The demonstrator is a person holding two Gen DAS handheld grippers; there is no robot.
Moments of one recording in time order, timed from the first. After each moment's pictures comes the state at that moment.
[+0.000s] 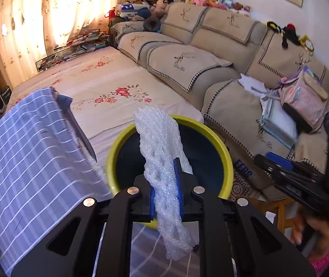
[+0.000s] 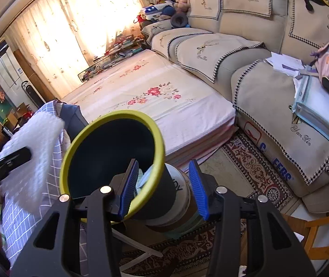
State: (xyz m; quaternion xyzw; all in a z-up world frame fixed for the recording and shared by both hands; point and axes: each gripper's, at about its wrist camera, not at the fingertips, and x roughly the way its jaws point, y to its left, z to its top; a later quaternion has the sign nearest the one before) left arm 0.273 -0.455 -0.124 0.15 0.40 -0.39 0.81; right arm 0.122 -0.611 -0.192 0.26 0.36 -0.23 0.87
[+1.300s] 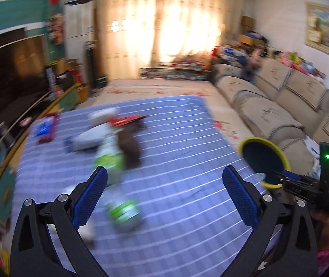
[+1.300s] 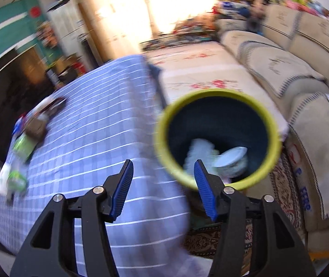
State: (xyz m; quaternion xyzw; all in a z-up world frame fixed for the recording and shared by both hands) left arm 0.162 -0.102 -0.039 0.02 0.32 -0.12 0.94; right arm 0.169 -0.418 -0.162 0.13 0.40 -0.01 0.91
